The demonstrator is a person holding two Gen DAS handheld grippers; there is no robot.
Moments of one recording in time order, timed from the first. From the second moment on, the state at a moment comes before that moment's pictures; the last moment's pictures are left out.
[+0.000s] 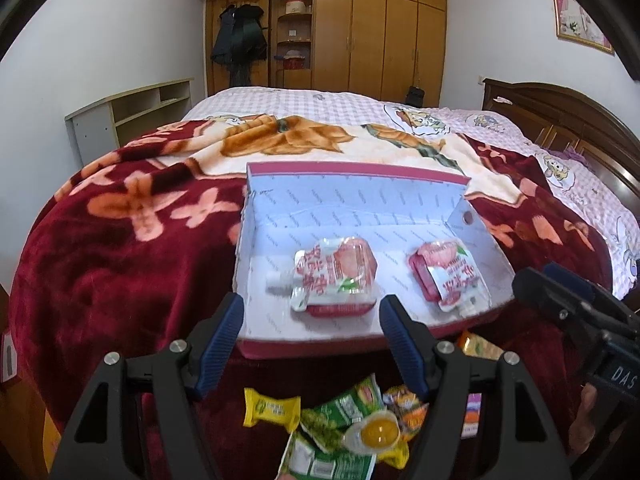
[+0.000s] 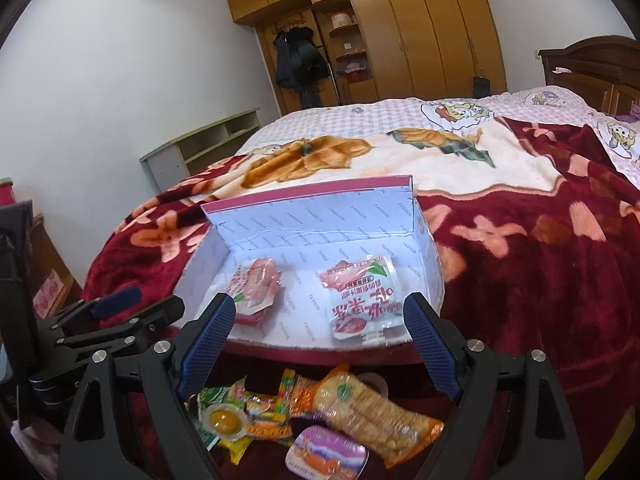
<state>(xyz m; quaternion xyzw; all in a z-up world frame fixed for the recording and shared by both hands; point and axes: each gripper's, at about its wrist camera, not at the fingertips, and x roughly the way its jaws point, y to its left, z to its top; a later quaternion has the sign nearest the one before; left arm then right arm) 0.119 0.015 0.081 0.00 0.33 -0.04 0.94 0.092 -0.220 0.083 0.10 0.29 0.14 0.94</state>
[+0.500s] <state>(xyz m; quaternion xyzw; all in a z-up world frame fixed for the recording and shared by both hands) 0.079 0.030 0.056 -0.02 0.35 -0.04 0.94 0.052 -0.226 0.062 0.13 0.30 0.14 0.93</state>
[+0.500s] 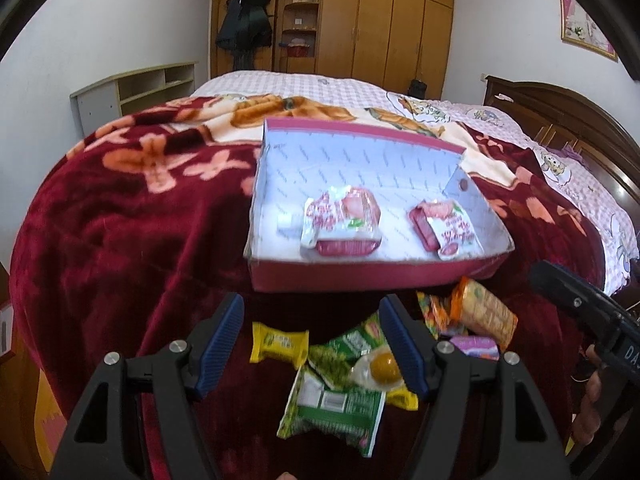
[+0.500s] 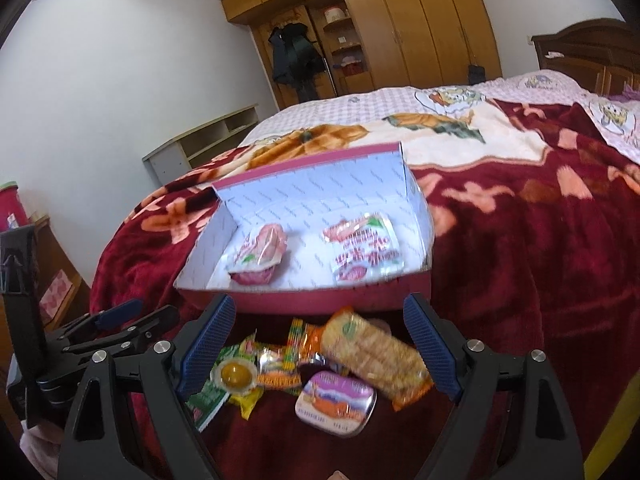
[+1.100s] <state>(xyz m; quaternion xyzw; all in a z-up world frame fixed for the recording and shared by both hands) 0.052 0.021 0.012 0.01 0.39 -0.07 0.92 0.014 -0.229 0.035 0.13 0.33 0.12 0.93</state>
